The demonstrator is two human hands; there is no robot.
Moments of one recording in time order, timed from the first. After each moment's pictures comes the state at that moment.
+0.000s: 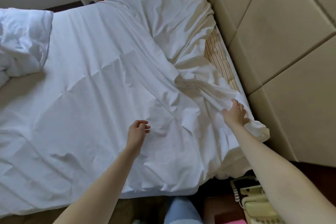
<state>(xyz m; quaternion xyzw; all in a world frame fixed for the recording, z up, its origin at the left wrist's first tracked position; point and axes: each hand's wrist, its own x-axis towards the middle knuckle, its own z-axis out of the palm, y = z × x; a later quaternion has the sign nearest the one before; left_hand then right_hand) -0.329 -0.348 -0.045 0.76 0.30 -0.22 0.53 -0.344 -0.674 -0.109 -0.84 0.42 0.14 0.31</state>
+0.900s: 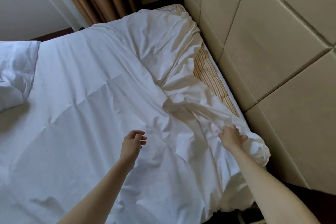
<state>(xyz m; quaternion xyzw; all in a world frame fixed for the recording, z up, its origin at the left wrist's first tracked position) -0.262 -0.384 -0.060 0.78 0.25 -0.22 0.52 -0.329 -0.700 -0.155 -0.89 0.35 0.22 0.20</state>
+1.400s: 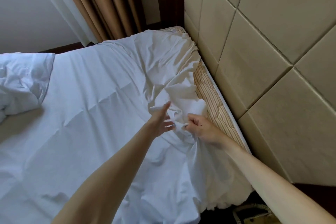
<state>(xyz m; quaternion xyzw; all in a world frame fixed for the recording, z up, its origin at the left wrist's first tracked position) -0.221 -0.452 0.019 0.61 0.19 -0.41 0.65 -0.321 -0.610 0.056 -0.76 0.02 0.16 0.63</state>
